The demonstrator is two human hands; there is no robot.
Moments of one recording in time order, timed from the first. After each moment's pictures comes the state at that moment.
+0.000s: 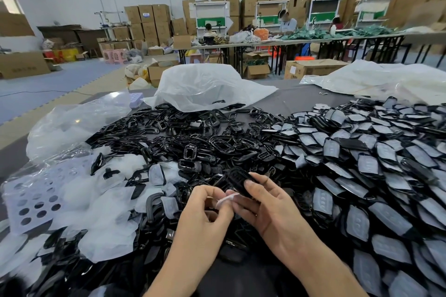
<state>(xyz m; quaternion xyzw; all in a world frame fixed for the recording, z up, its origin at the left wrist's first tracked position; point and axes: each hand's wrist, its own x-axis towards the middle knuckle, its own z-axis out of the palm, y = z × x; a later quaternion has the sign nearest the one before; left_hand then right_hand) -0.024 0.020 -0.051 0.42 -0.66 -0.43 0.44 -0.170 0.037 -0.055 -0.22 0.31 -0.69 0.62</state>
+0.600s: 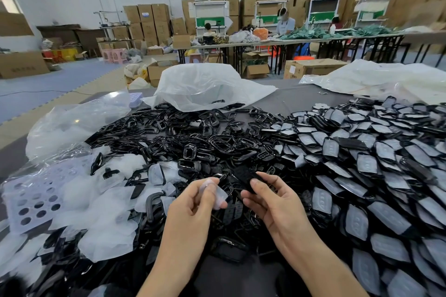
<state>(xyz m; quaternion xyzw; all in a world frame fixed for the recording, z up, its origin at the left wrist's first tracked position) -0.016 0.014 -0.046 0.42 -0.65 -0.42 0.48 -0.177 0.034 -0.062 -0.22 0.38 -0.73 0.53</state>
